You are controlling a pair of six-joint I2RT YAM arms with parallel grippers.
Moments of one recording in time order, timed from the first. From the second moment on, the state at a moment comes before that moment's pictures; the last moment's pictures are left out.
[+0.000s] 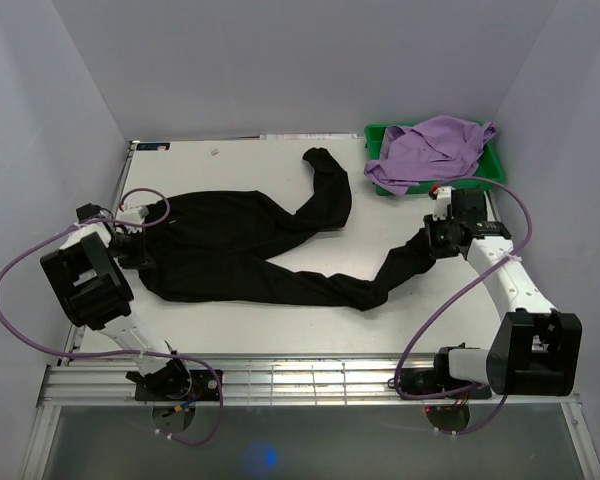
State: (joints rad) left arm 0.53 1.78 1.11 -0.67 0.46 0.51; right arm 0.05 1.31 0.94 -0.56 -0.15 -0.13
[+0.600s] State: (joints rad) left arm 0.42 1.61 1.34 -0.97 0.72 0.83; right arm -0.28 1.27 1.02 -0.90 -0.41 -1.01
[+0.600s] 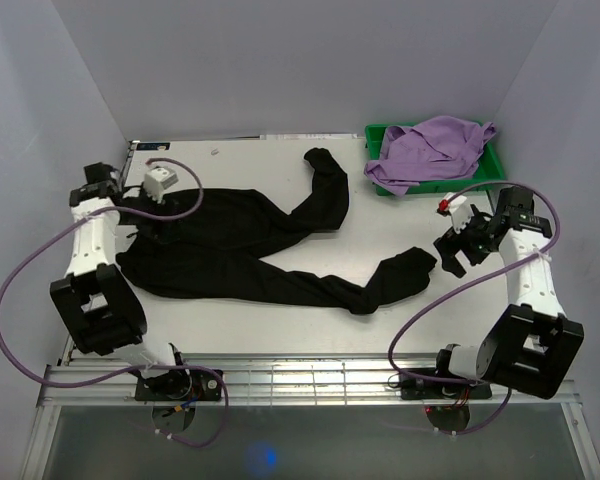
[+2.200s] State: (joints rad) left arm -0.47 1.36 0.96 -0.64 0.54 0.86; right arm -0.43 1.50 1.06 -0.90 -0.51 -1.08
